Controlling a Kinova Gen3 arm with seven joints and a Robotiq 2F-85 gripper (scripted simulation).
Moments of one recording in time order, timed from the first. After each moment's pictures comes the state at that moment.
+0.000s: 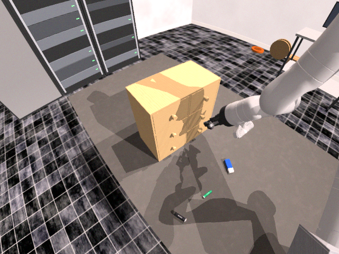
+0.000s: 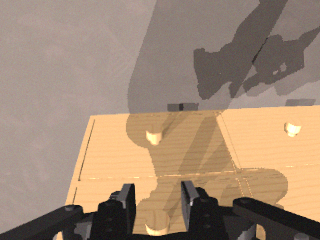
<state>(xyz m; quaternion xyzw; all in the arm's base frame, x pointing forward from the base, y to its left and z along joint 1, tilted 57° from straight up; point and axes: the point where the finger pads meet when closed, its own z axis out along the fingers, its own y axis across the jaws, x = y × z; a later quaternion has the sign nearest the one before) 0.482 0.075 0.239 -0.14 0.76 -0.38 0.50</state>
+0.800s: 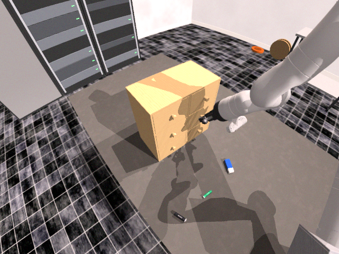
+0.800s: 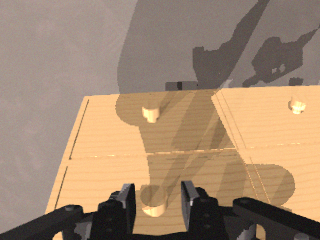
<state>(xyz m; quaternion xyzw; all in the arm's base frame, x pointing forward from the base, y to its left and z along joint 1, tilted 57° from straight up) 0.507 0.084 0.251 -0.14 0.76 -0.37 0.51</state>
